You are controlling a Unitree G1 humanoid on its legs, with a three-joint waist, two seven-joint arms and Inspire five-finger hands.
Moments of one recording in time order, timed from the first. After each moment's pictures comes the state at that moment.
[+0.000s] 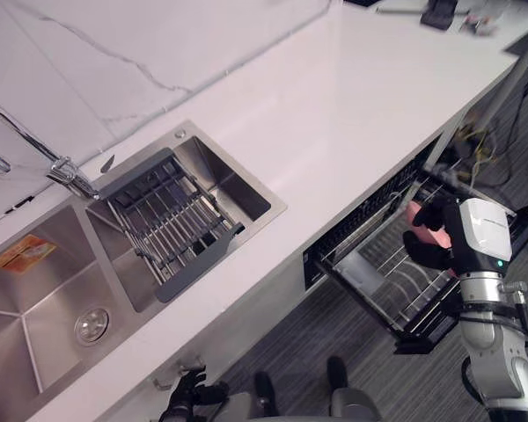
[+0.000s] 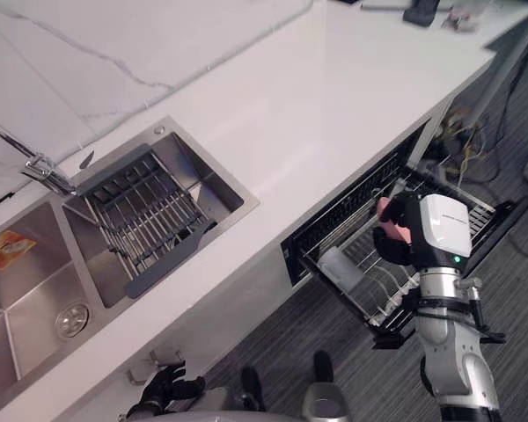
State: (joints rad) left arm 0.09 0.09 -0.03 1.04 0.02 -0.14 0.09; right arm 0.06 -0.53 -0.22 -0.01 -0.67 -0.08 -0.28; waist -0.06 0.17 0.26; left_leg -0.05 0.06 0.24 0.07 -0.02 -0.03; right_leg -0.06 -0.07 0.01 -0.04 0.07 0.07
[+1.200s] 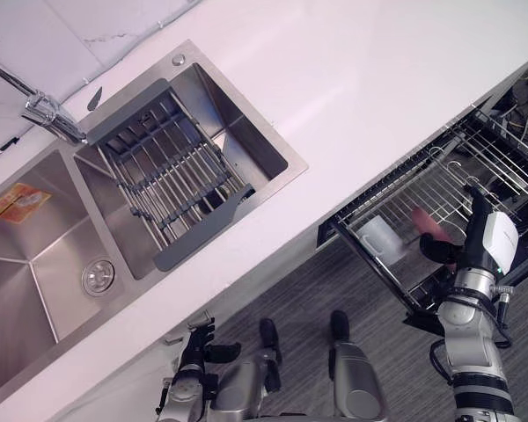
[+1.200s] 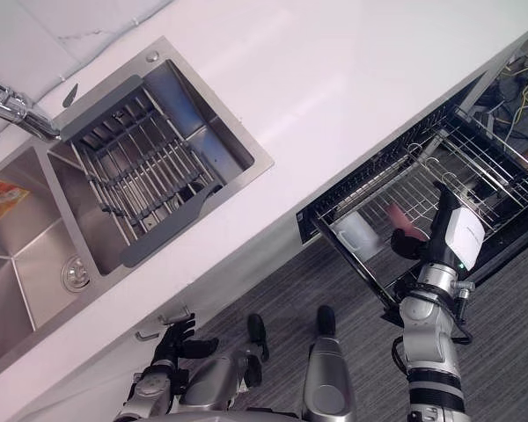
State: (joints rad) left arm 0.01 0.07 -0.06 0.94 -0.04 -0.18 0.16; right arm -0.07 -0.31 -0.30 0.13 -0.53 0.00 -0.42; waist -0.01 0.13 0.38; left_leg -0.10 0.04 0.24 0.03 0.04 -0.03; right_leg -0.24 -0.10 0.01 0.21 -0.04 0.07
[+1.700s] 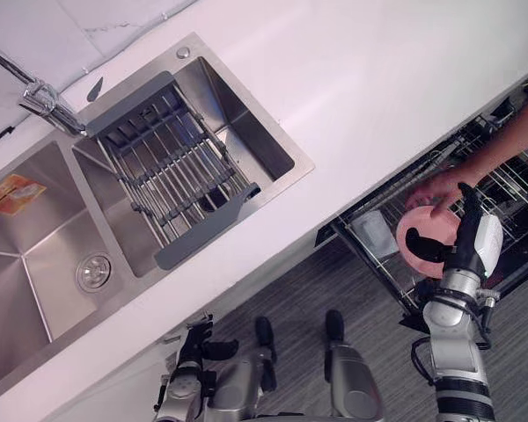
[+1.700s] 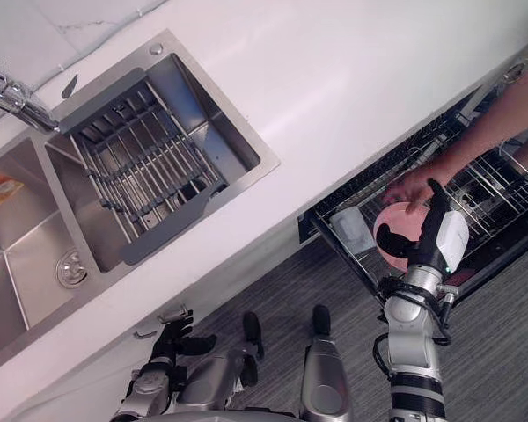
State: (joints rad) left arm 0.01 0.08 -0.06 0.92 -0.04 -0.17 0.16; right arm -0.04 -0.22 -0.27 0.10 -0.42 -0.01 -0.40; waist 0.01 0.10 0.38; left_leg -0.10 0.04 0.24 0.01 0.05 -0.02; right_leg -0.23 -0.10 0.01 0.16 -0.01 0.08
